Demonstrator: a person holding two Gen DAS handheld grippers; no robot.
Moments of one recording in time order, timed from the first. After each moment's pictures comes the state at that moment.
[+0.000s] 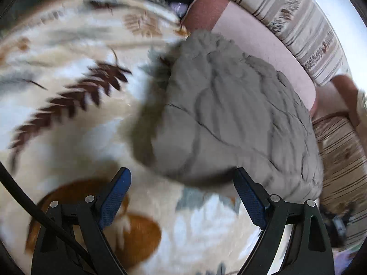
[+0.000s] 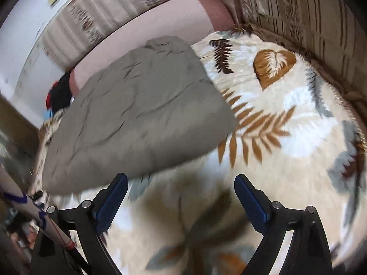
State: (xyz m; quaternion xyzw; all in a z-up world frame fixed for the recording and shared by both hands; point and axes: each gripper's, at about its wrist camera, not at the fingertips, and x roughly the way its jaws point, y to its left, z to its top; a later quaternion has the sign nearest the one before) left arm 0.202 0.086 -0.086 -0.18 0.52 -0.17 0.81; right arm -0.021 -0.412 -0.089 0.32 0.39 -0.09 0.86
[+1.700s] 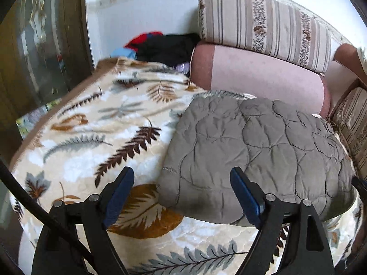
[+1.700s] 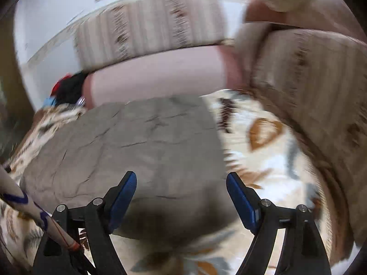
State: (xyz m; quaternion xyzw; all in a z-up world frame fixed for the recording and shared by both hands) left arm 0.072 0.041 0.036 0.03 0.37 -0.04 0.93; right arm -0.030 -0.330 -0.007 0.12 0.32 -0.11 0.93
